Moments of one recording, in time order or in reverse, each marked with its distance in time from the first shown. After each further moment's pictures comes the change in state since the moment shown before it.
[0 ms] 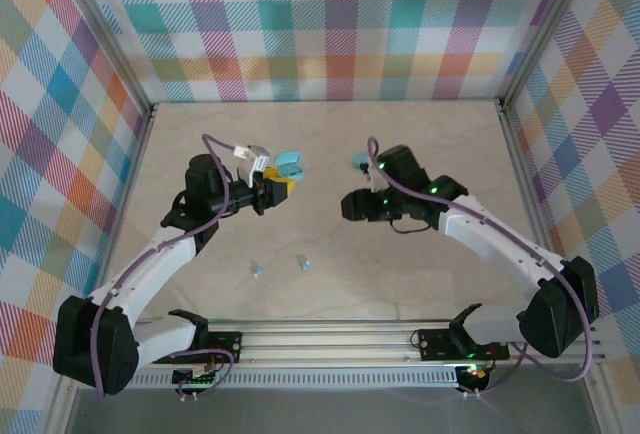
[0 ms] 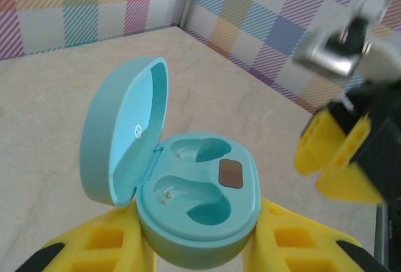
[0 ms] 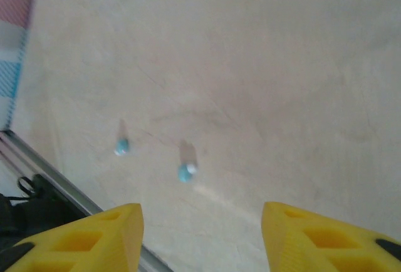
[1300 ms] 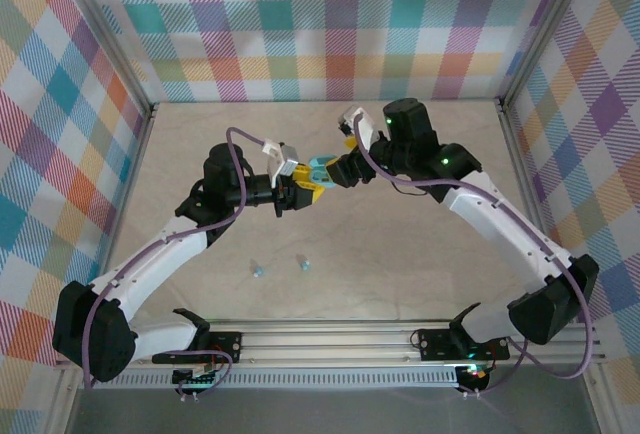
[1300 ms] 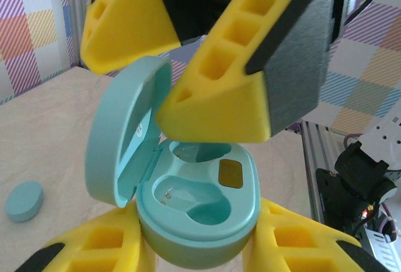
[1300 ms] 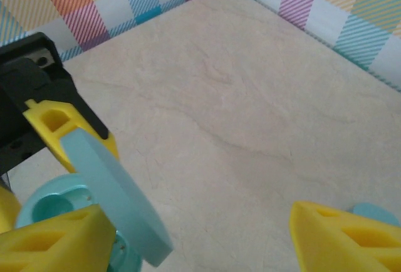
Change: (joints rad) left arm -0.183 0.083 0.147 0.032 0.155 0.107; right arm -0.065 0.084 0.386 0.039 -0.040 -0.658
